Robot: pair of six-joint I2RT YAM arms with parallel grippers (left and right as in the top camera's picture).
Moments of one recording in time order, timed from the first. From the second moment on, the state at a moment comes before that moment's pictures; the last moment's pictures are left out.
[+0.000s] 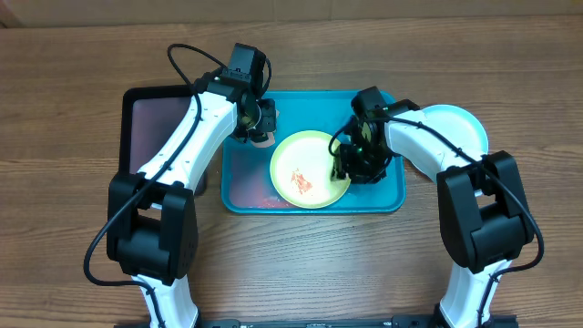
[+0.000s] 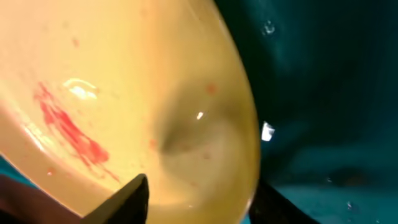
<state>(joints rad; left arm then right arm) -0.30 1.98 1.58 -0.86 0.07 -0.35 0.33 2.02 1.35 -0.88 -0.39 0.28</state>
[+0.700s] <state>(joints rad) -0.30 1.98 1.58 -0.86 0.07 -0.35 0.31 2.05 1.35 -0.62 -0.30 0.07</state>
